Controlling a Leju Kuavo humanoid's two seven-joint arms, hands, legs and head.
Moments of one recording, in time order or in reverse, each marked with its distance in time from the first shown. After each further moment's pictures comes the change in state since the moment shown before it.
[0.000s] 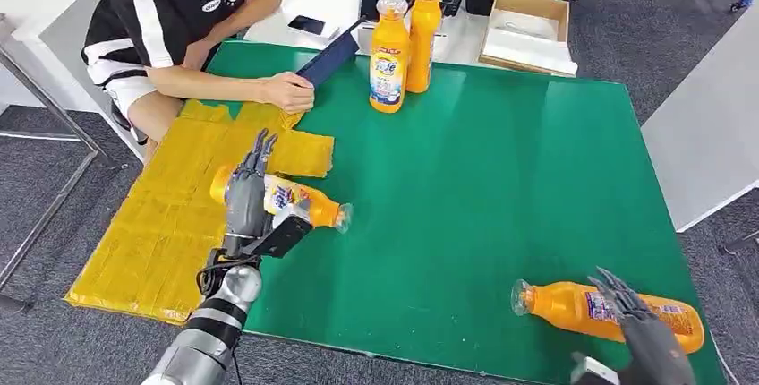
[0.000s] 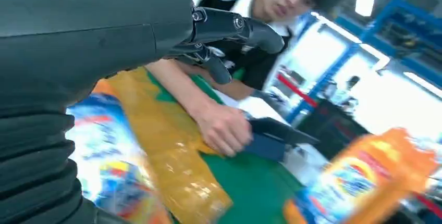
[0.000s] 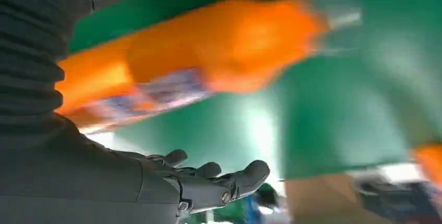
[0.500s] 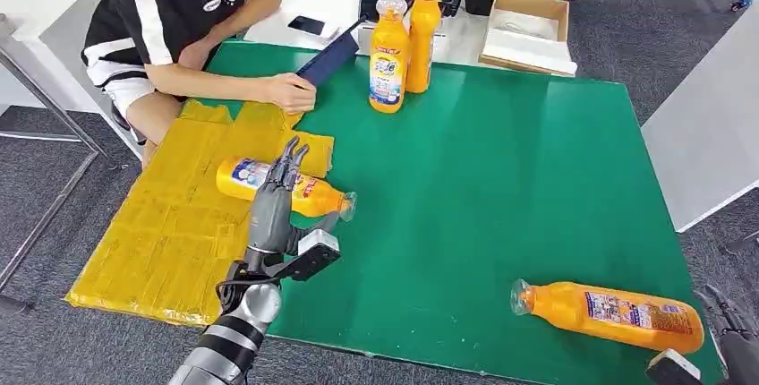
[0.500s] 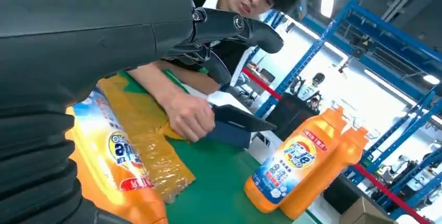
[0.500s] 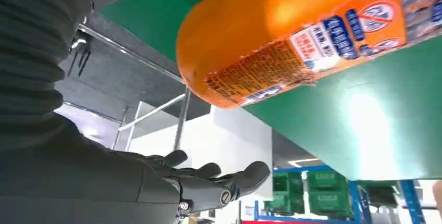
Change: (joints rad) left arm 0.060 -0.019 -0.131 -0.075 -0.018 0.043 0.009; right arm -0.122 0.003 -0.308 0.175 0.182 -0.029 -0.006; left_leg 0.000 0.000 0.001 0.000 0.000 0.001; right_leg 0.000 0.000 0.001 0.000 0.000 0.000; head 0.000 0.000
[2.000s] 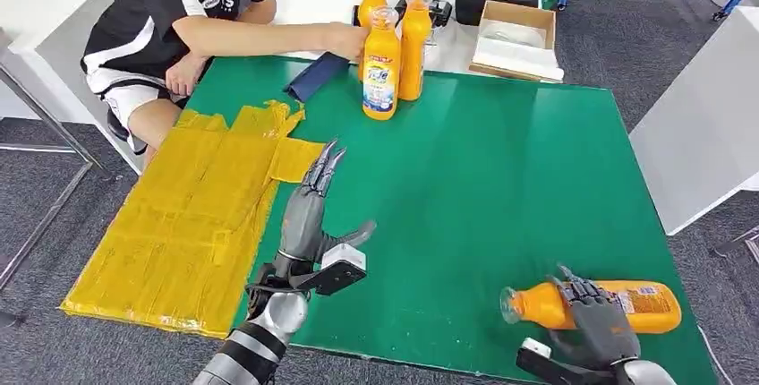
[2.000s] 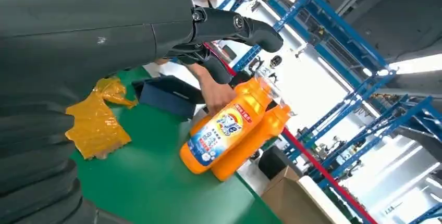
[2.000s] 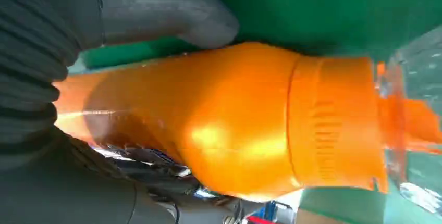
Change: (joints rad) left arm 0.011 -0.048 -0.123 -0.032 0.105 -0.049 -0.034; right arm -0.034 -0.062 0.640 0.214 0.180 -0.227 0.289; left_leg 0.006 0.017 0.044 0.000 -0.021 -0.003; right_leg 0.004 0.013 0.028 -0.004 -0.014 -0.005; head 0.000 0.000
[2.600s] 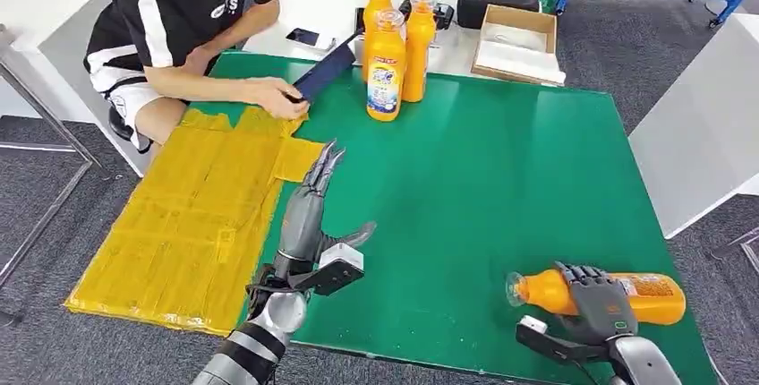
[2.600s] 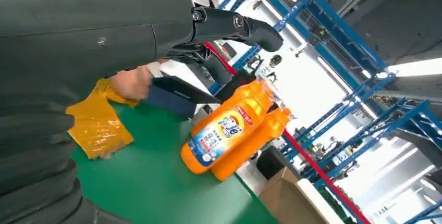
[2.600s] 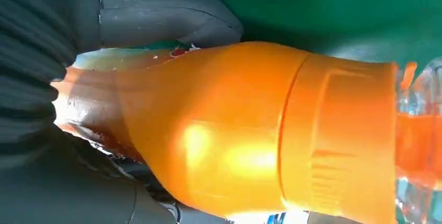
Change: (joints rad) left arm 0.002 0.000 0.000 0.000 0.017 -0.016 -0.002; right arm -0.144 0.006 0.026 0.199 0.141 -0.170 0.087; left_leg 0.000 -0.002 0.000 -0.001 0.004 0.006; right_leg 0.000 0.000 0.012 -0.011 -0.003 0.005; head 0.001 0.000
